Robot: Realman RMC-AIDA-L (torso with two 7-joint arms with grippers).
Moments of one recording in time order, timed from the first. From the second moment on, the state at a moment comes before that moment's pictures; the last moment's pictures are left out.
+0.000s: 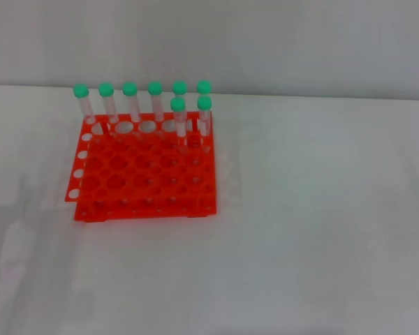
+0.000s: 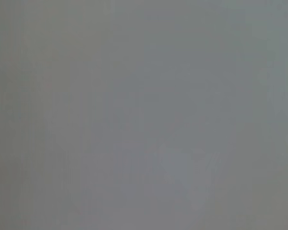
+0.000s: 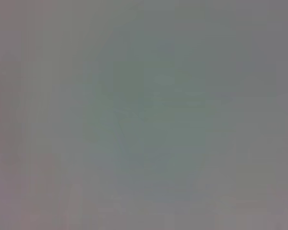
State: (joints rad) left arm -0.30 -2.10 -1.23 -0.13 -0.64 -1.36 2.67; right arm 0.27 2.01 -0.62 -0.12 2.21 1.33 -2.73
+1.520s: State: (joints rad) left arm -0.34 -2.10 -1.23 -0.18 -0.74 -1.25 2.66; right arm 0.32 2.01 -0.54 -0.07 2.26 1.27 -2.73
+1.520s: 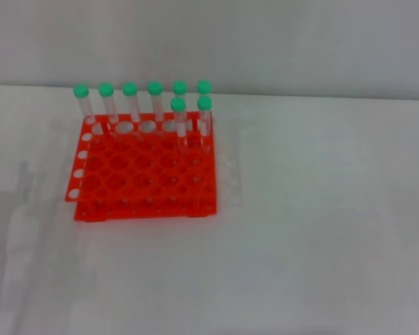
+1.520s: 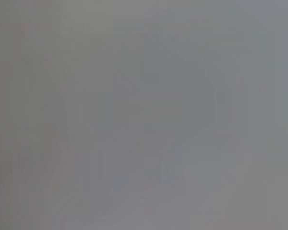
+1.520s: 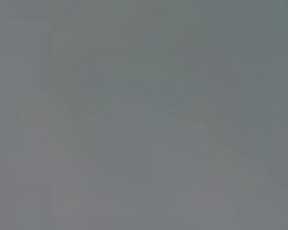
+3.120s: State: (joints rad) left arm -0.36 -2.09 -1.23 -0.18 -0.75 -1.25 2.66; right arm 0.34 2.01 -0.54 -0.07 2.26 1.27 -2.73
